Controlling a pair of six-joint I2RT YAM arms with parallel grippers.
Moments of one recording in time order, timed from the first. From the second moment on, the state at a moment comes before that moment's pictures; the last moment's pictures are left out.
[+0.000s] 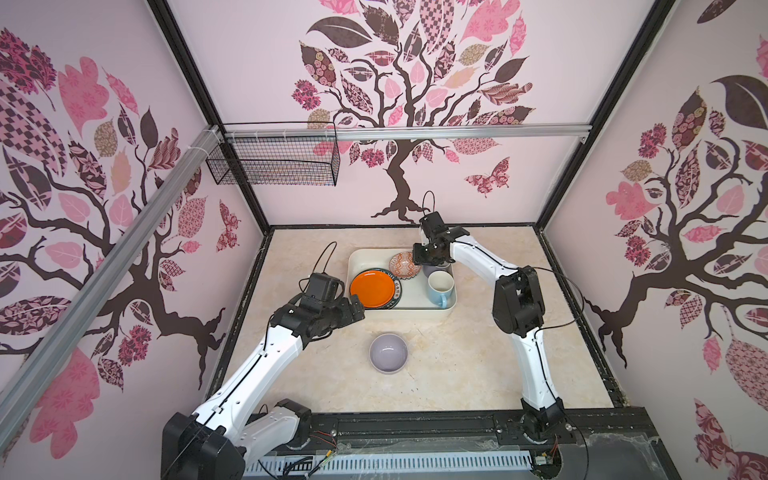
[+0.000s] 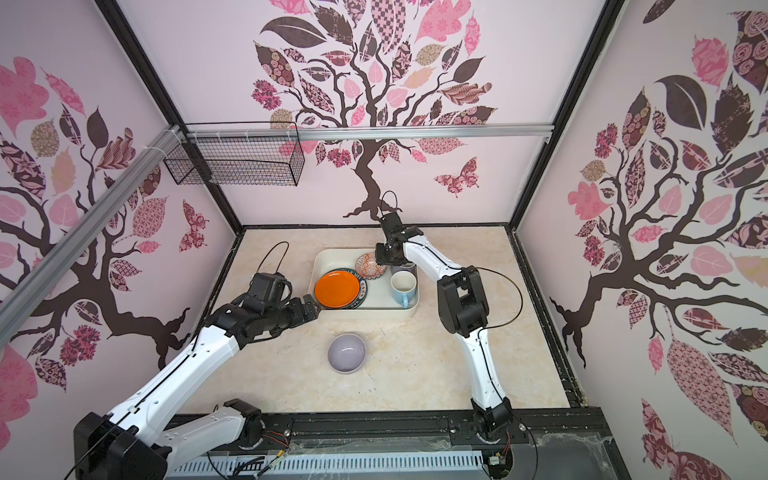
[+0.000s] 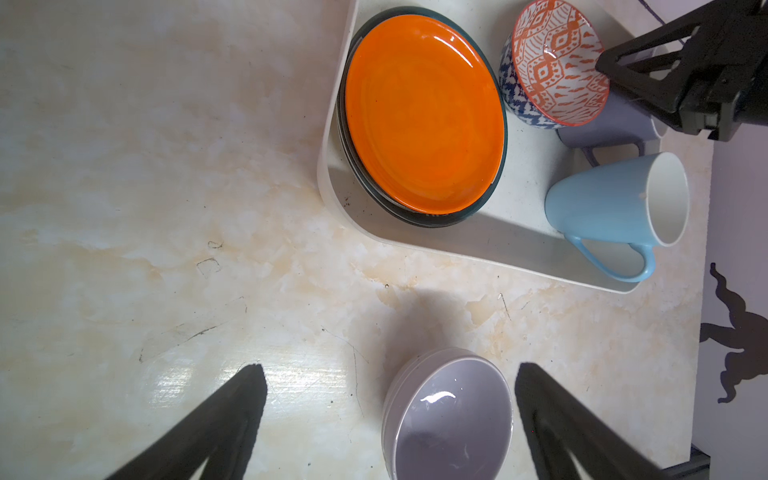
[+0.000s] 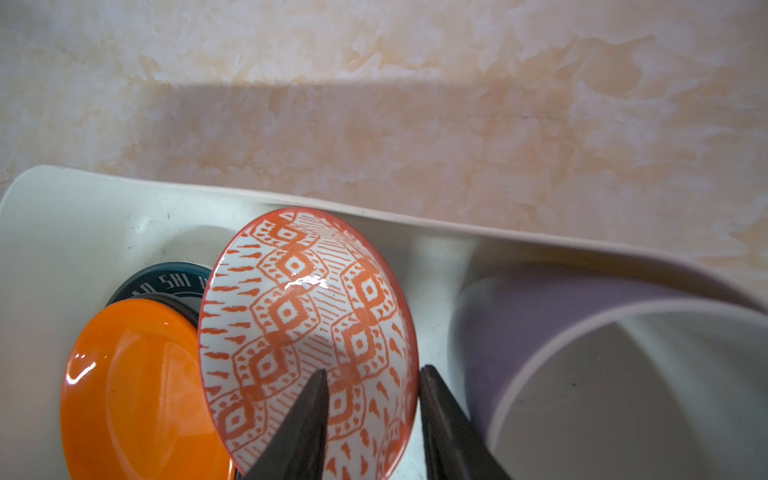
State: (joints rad) left arm -0.39 1.09 0.89 -0.74 0.06 -0.67; right arm 0.45 2.29 2.03 -0.74 -0.09 0.41
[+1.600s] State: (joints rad) left arm -0.39 0.95 0.78 -0.72 0.12 -0.73; right arm 0.66 1.97 1.70 -0.70 0.00 0.33
